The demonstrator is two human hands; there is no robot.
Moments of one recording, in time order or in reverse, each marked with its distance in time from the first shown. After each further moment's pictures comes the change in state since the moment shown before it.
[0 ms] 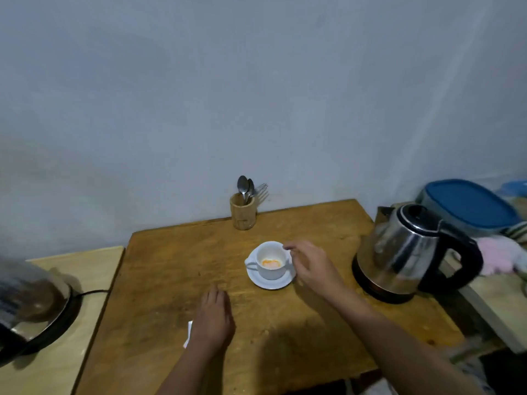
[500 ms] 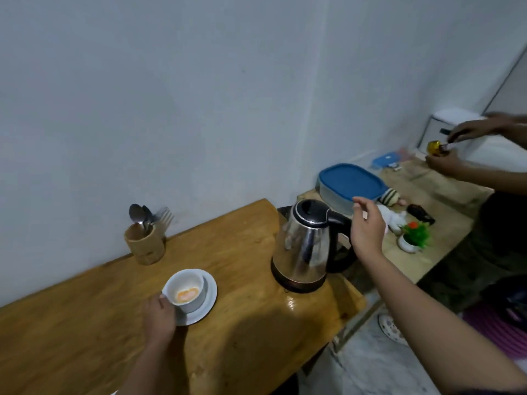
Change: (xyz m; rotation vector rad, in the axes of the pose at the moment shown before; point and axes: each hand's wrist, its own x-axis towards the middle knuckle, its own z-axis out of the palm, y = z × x) left_hand 0.103 0.073 0.038 -0.626 0.025 -0.339; right_hand -0.038 0.088 -0.209 0.064 0.961 0.597
